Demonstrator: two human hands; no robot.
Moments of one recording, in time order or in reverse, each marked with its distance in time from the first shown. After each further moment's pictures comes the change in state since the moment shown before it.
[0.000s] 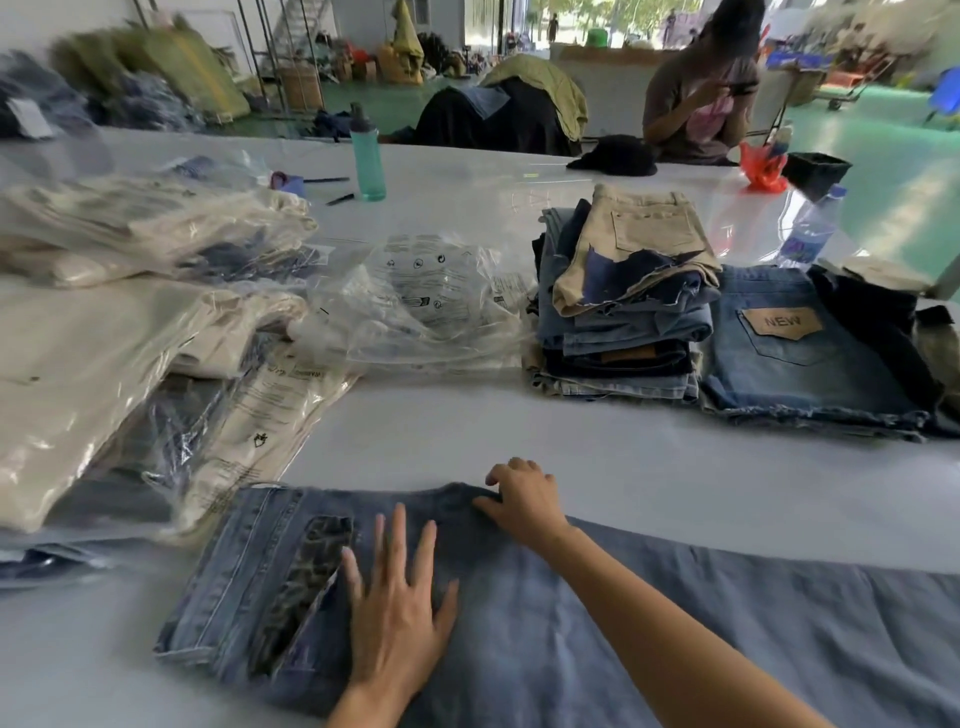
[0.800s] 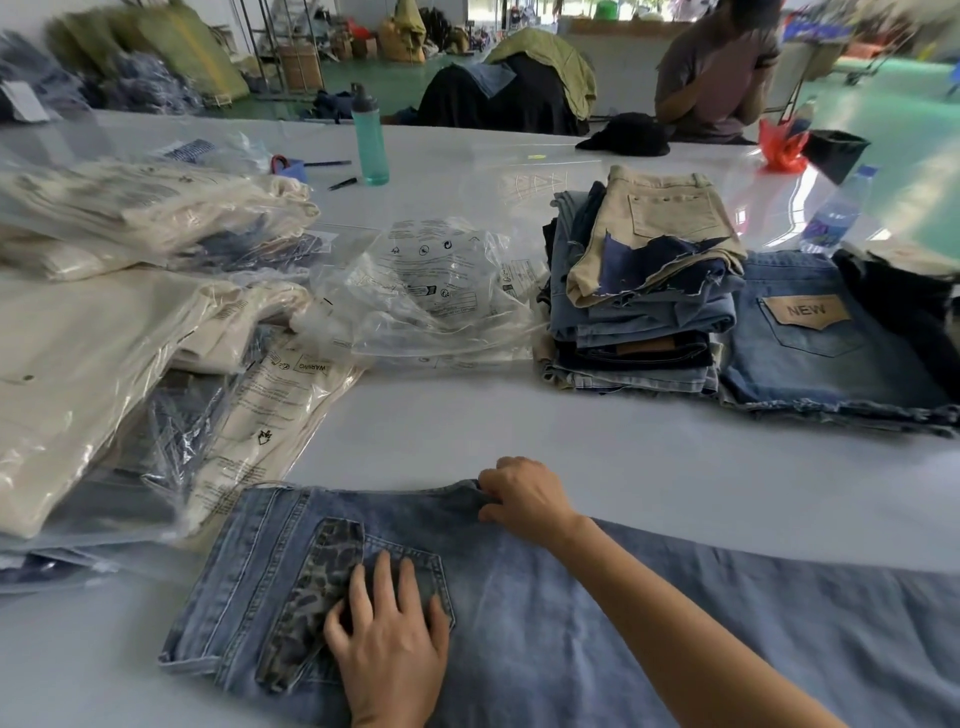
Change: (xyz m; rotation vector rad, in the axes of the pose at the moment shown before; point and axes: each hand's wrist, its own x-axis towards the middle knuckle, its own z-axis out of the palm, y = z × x) left_hand -0.022 0.006 0.011 -0.028 -0.062 -0.206; right_hand 0.004 -0.010 -0.013 -0.093 -0.025 -0.243
